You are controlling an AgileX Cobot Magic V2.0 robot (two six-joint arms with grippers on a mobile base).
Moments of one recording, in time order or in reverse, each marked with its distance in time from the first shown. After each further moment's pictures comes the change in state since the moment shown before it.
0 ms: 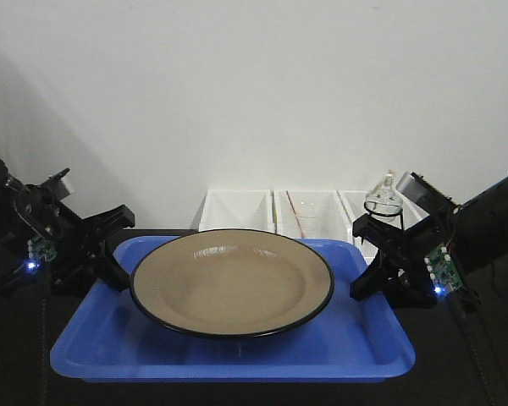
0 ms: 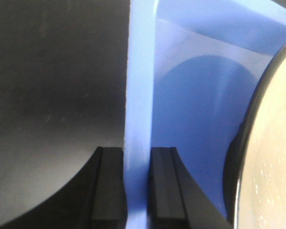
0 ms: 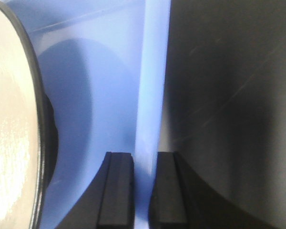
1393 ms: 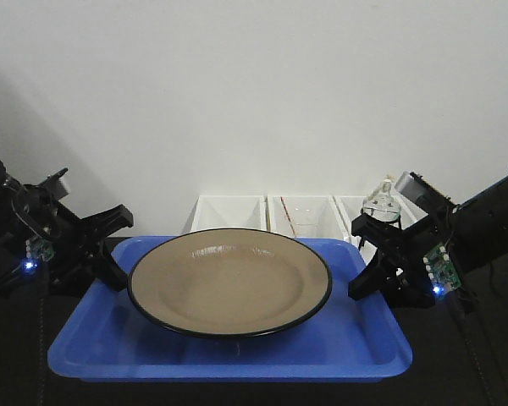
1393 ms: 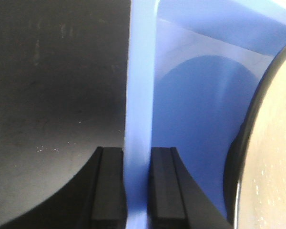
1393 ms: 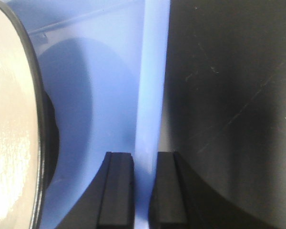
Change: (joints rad) left arm 0.003 0.000 0.000 0.002 0.000 0.002; right arm 0.002 0.000 0.000 0.007 -0.002 0.000
